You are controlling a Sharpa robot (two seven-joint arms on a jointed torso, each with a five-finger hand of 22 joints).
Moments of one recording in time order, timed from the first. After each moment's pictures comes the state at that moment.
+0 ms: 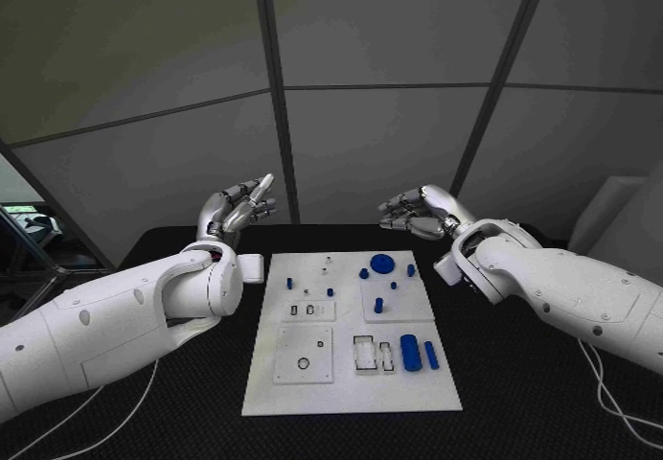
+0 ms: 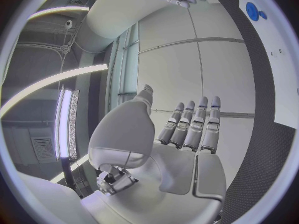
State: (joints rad) left arm 1.09 -0.78 0.09 1.46 0.01 -0.65 0.52; left_hand 1.19 0.00 0.05 0.16 0.04 0.60 0.17 0.13 0.08 0.66 0.21 0.13 0.07 0.71 0.21 0.18 0.09 0.15 0.61 0.29 0.23 0.13; right arm 1.07 -0.72 0.21 1.32 -1.04 -0.36 0.16; right_hand 1.40 0.09 0.03 -0.15 0.26 0.88 0.20 0.14 0.07 1.00 0.15 0.13 0.06 1.06 0.11 0.20 0.08 0.16 0.82 0.23 0.30 0.14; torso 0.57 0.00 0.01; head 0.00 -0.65
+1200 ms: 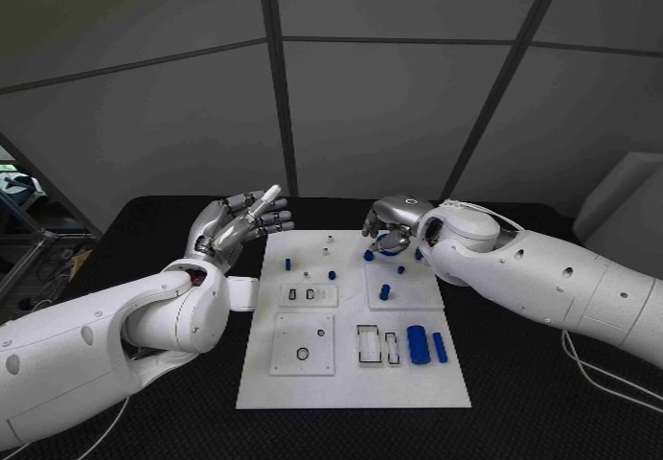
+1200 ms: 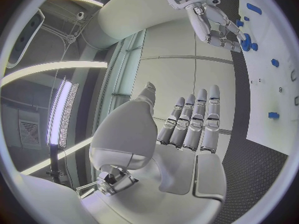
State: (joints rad) left arm 1.08 -0.90 0.09 1.72 -0.03 -0.58 0.51; left_hand 1.24 0.01 0.02 0.13 0.05 0.74 0.19 0.14 0.07 0.83 0.22 0.12 0.06 0.88 0.18 0.19 0.09 0.19 0.79 0.28 0.31 0.16; right arm 1.12 -0.62 0.20 1.29 -1.77 -0.09 -0.14; right_hand 1.30 -0.04 0.24 -0.19 0.26 1.00 0.14 0.07 0.07 1.12 0.10 0.07 0.07 1.46 0.01 1.30 1.05 0.16 1.17 0.10 1.02 0.64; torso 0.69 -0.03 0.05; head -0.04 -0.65
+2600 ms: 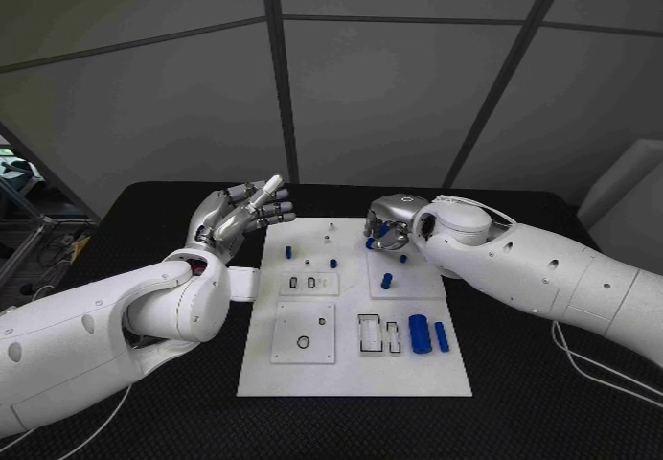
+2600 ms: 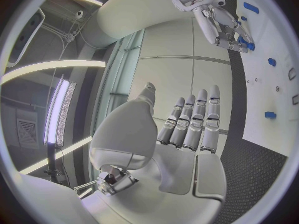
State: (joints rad) left arm 1.08 -0.90 0.09 1.72 -0.03 -0.58 0.51; left_hand 1.24 0.01 0.01 0.13 0.05 0.73 0.19 0.14 0.07 0.83 0.22 0.11 0.06 0.88 0.18 0.18 0.09 0.19 0.79 0.28 0.31 0.15; right arm 1.12 -0.57 0.18 1.22 -1.79 -0.05 -0.15; right_hand 1.30 -0.04 0.31 -0.17 0.25 1.01 0.14 0.07 0.07 1.14 0.09 0.07 0.07 1.46 0.01 1.33 1.08 0.16 1.17 0.10 1.07 0.68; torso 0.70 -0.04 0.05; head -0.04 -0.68
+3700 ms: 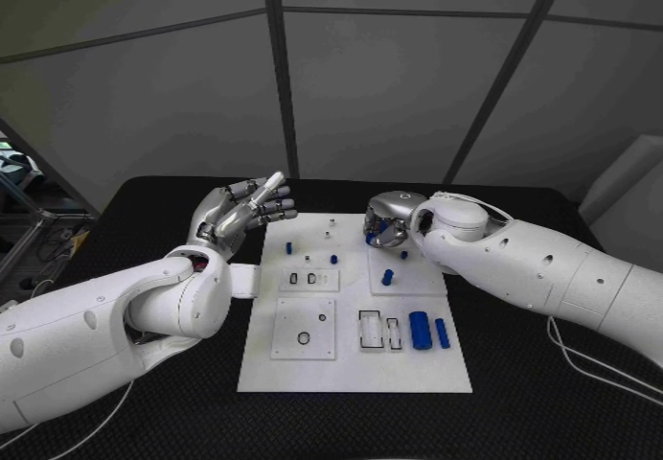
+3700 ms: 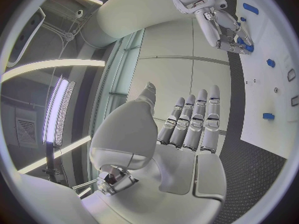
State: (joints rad) left arm 1.08 -0.90 0.09 1.72 -0.03 -0.57 0.50; left_hand 1.25 0.01 0.01 0.13 0.05 0.73 0.19 0.13 0.07 0.83 0.22 0.11 0.06 0.88 0.18 0.18 0.09 0.19 0.79 0.28 0.30 0.15; right arm 1.12 -0.56 0.18 1.19 -1.79 -0.05 -0.14; right_hand 1.32 -0.04 0.41 -0.15 0.23 1.11 0.14 0.10 0.08 1.22 0.07 0.08 0.07 1.47 -0.01 1.36 1.10 0.16 1.17 0.10 1.11 0.72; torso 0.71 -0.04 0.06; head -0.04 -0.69
